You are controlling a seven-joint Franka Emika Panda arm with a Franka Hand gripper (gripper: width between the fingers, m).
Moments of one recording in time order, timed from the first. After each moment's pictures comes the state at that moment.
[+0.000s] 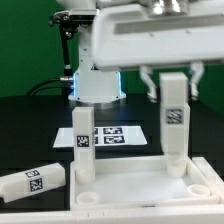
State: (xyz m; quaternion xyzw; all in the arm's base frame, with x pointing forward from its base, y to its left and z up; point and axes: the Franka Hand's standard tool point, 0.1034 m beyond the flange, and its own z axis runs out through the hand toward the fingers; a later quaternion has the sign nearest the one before) arm 0.625 0.098 0.148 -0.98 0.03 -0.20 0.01
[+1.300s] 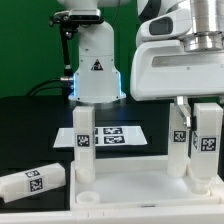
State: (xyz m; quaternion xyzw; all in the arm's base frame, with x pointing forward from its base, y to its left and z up) arm 0.623 0.118 0.122 -0.98 0.02 -0.22 0.01
